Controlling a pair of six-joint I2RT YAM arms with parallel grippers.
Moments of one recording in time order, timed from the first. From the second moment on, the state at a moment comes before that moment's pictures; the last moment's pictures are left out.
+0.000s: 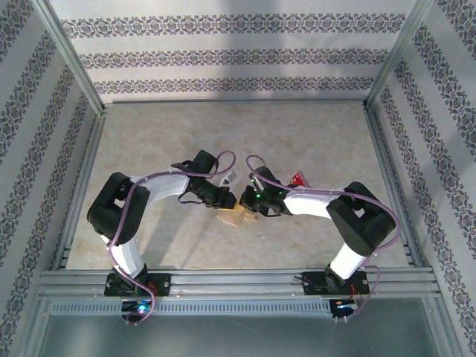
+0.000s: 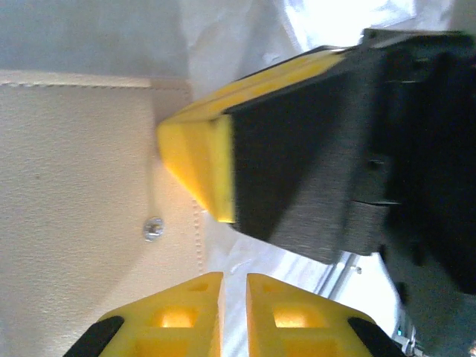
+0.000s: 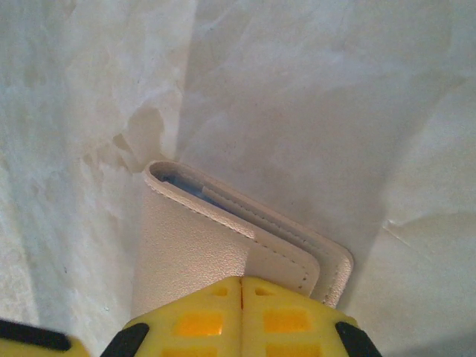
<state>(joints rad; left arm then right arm) -0.51 1.79 1.03 -0.44 0.80 -0.29 0.70 1.67 0.77 -0.04 -0.23 1.07</state>
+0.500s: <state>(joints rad) -0.51 1.86 1.03 -0.44 0.79 -0.31 0.70 1.56 0.77 -0.11 -0.23 1.06</state>
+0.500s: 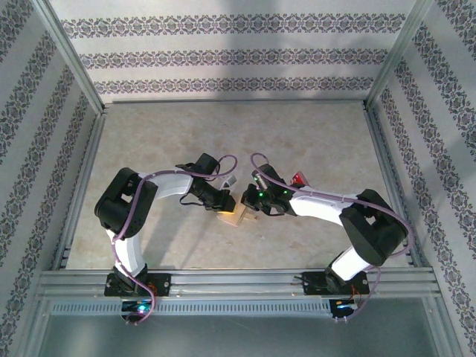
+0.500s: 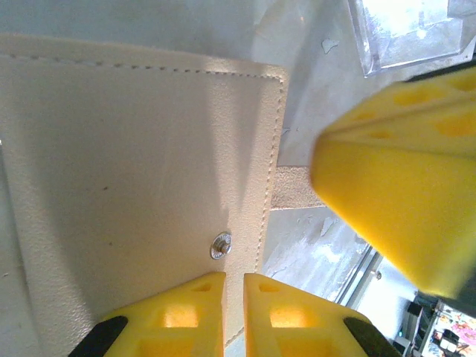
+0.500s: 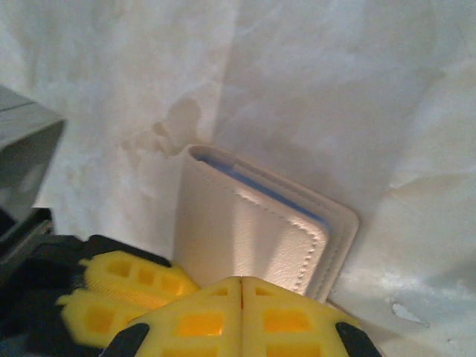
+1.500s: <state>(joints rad) -0.52 1.85 1.03 -0.43 0.82 -0.36 0.73 1.63 0.71 0.00 -0.25 1.09</state>
